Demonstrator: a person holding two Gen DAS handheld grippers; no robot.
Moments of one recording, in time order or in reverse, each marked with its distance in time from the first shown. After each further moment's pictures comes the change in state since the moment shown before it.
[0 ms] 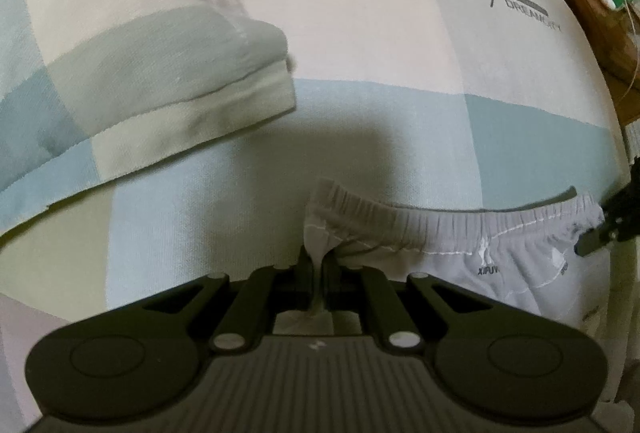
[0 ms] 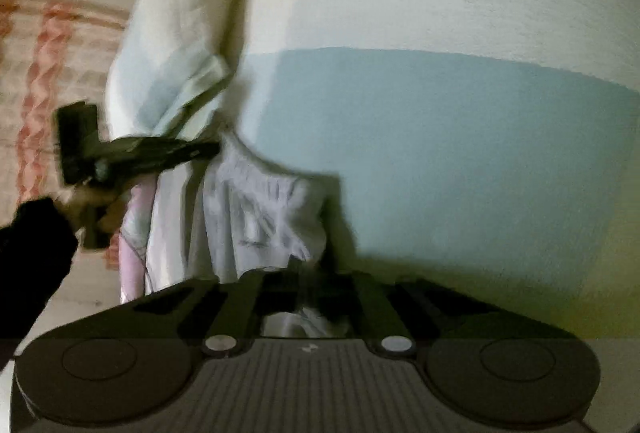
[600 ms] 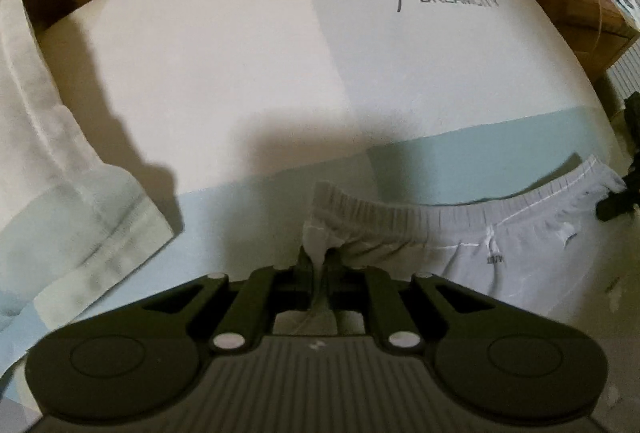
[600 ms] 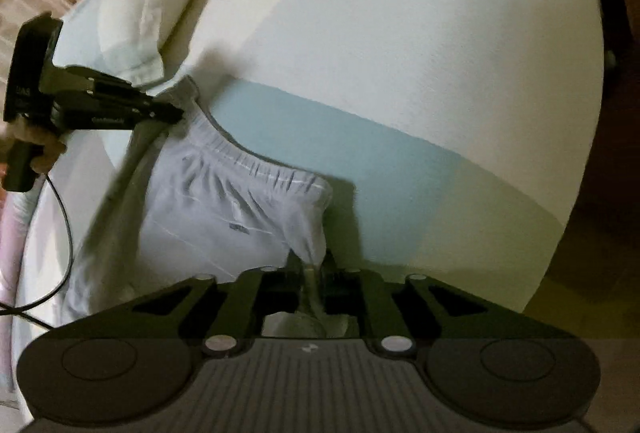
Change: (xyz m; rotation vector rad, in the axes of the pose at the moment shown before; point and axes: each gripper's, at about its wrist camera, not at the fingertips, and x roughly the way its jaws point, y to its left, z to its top) left arm 0.003 -0.061 0.039 0.227 -0.080 0.021; right arm -0.059 0.041 -0.028 -0.201 -0.105 -0.429
